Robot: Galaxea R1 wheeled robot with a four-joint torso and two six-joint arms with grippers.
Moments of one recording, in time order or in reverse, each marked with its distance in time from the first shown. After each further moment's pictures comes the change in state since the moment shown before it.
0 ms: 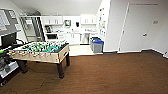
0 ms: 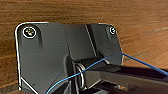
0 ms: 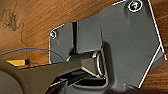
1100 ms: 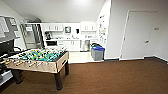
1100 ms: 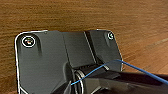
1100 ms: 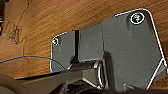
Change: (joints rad) left arm 0.025 0.004 0.001 0.000 0.005 0.000; right arm -0.008 -0.001 -0.001 -0.001 -0.005 0.000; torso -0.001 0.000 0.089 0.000
